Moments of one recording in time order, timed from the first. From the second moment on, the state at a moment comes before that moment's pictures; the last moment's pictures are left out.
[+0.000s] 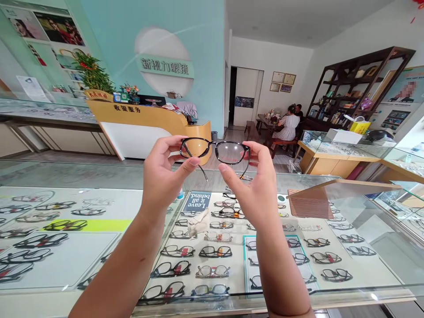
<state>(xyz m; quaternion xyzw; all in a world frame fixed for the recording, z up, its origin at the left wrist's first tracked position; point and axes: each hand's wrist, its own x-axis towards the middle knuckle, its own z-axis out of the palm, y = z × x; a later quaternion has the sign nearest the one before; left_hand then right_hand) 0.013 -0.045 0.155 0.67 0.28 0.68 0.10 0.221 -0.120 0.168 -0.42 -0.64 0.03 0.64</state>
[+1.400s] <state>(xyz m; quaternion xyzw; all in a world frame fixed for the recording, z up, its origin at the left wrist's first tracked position) 0.031 -0.057 0.148 0.61 0.29 0.73 0.10 0.224 -0.119 0.168 -0.47 -0.61 0.02 0.64</state>
